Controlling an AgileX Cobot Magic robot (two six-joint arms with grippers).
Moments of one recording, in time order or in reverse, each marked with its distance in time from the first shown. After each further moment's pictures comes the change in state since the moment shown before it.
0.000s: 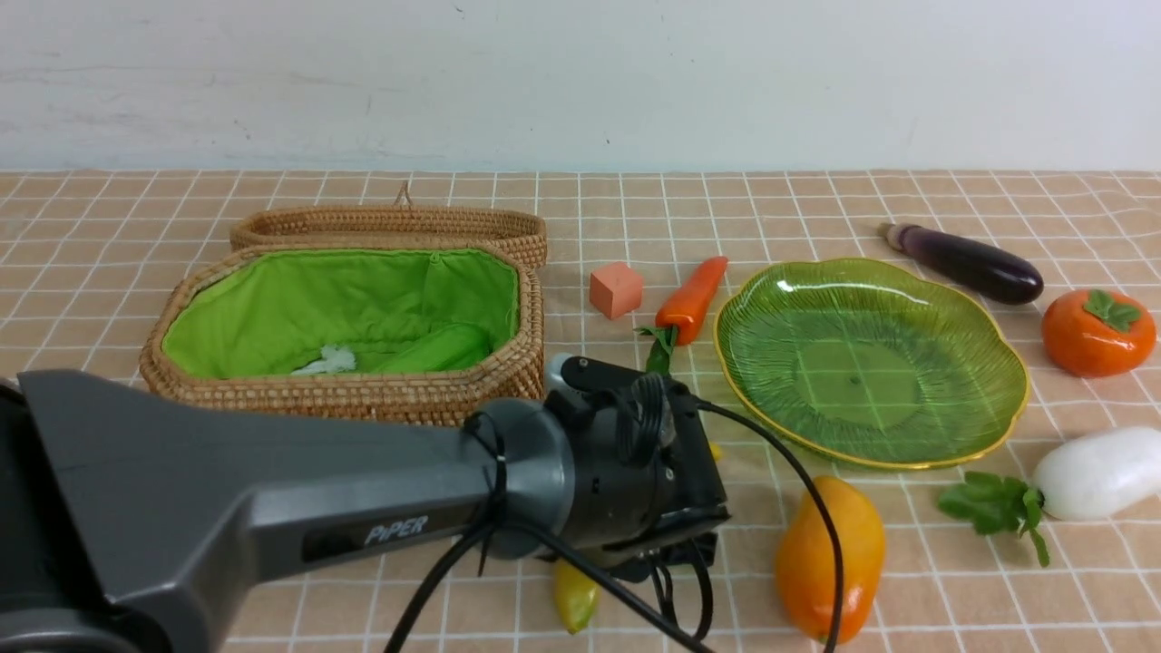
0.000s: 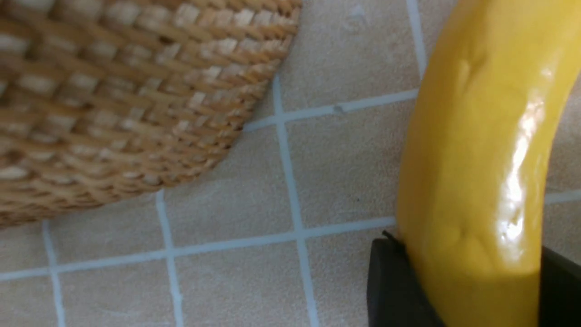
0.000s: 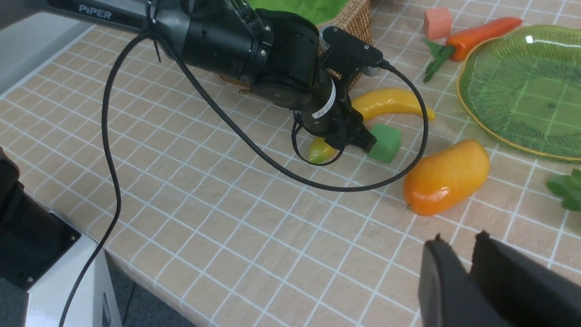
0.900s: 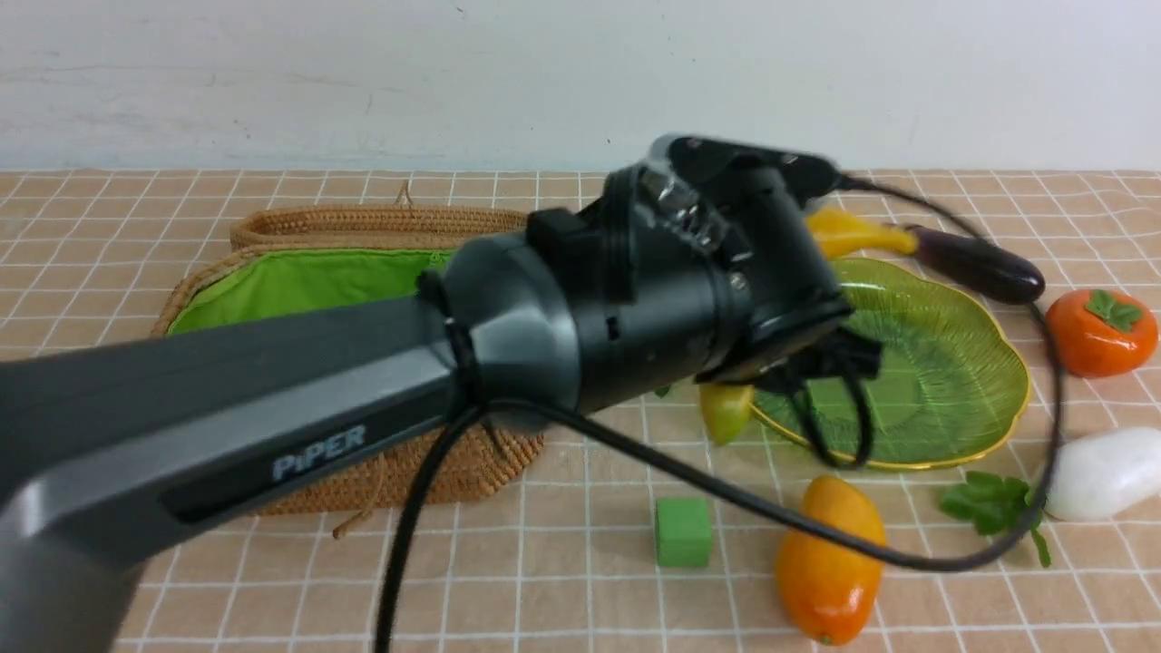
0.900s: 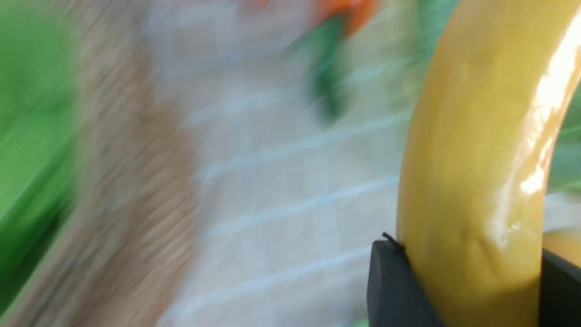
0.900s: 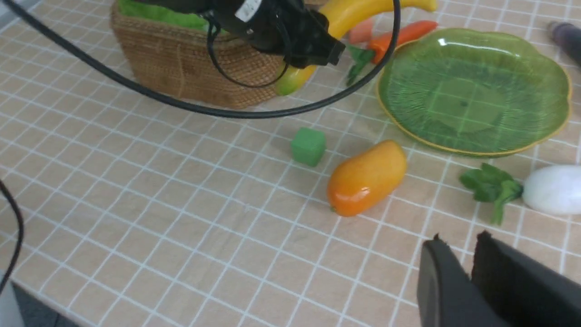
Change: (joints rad) right arm 0.000 0.000 0.000 -0.181 0.000 0.053; left arm -0.058 -0.077 -0.392 -0.037 -0.007 0.235
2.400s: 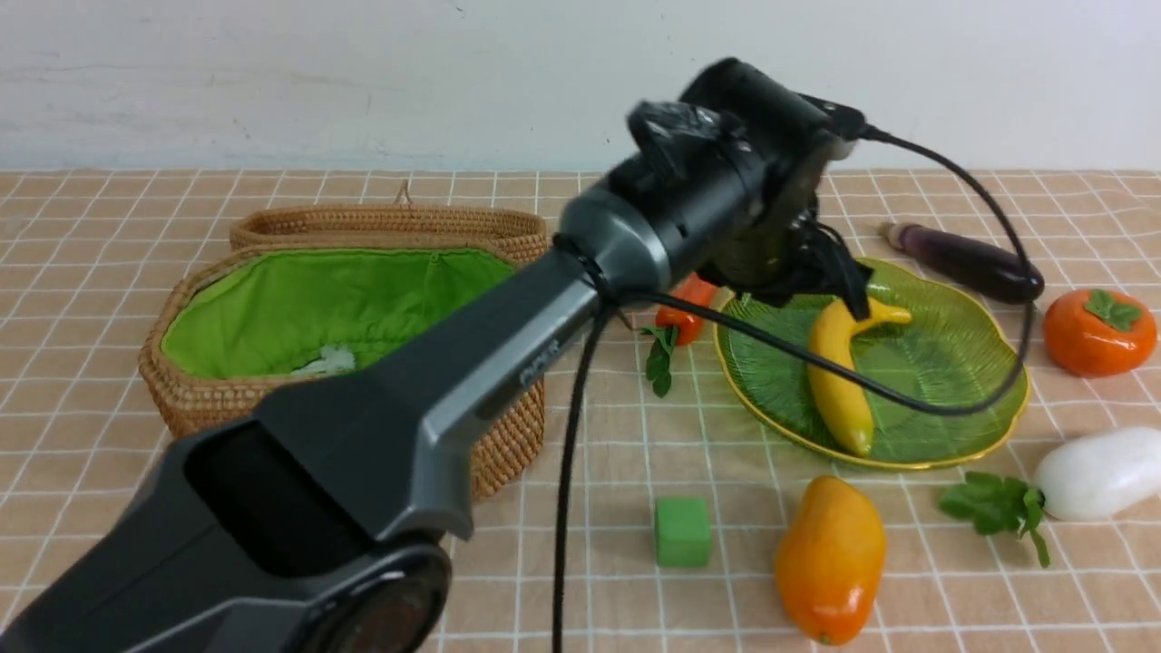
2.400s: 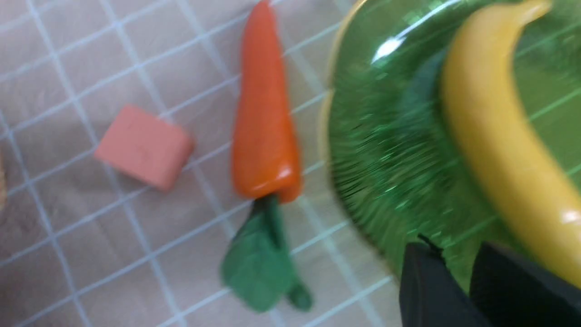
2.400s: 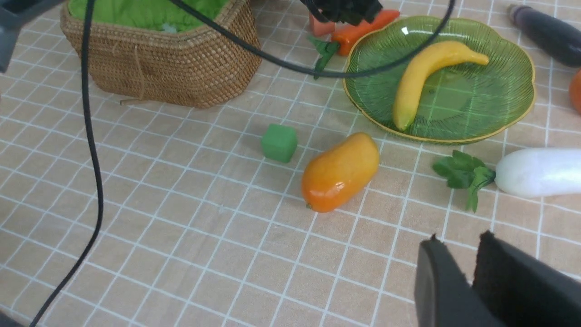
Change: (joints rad) right arm 0.000 0.049 0.000 -0.046 0.000 0.046; left arm 0.224 0.510 -0.833 -0.370 0.310 0.585
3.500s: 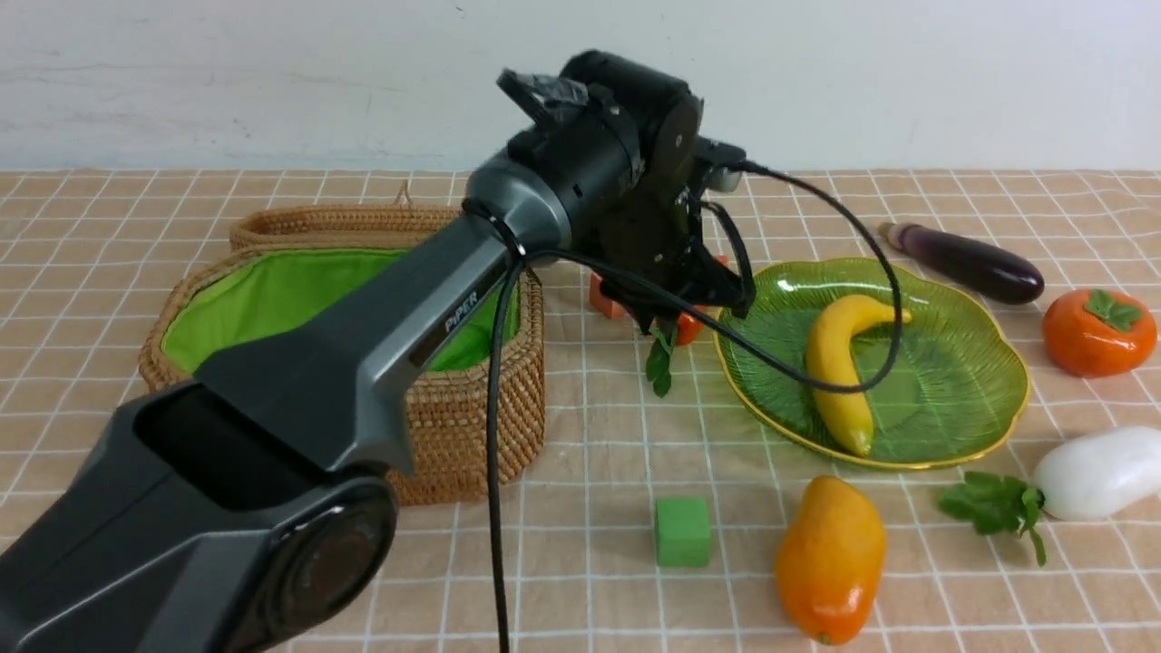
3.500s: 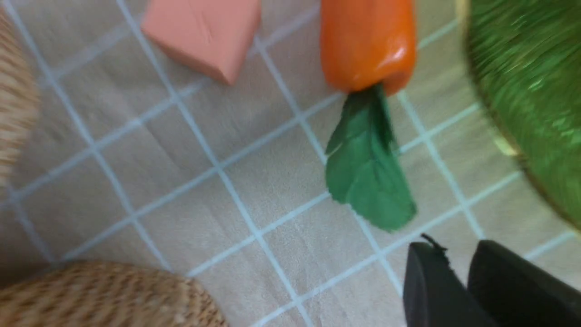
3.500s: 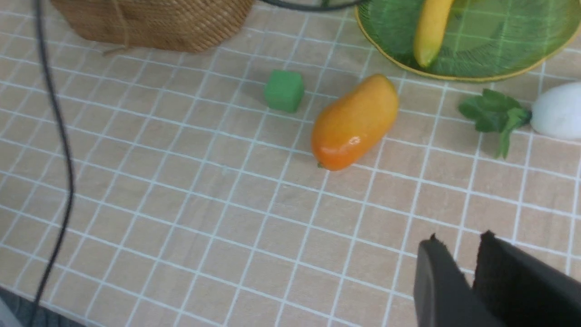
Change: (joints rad) right arm 0.000 0.236 0.002 0.015 -0.011 0.060; left arm 0.100 -0.029 0.008 -0.123 0.151 0.160
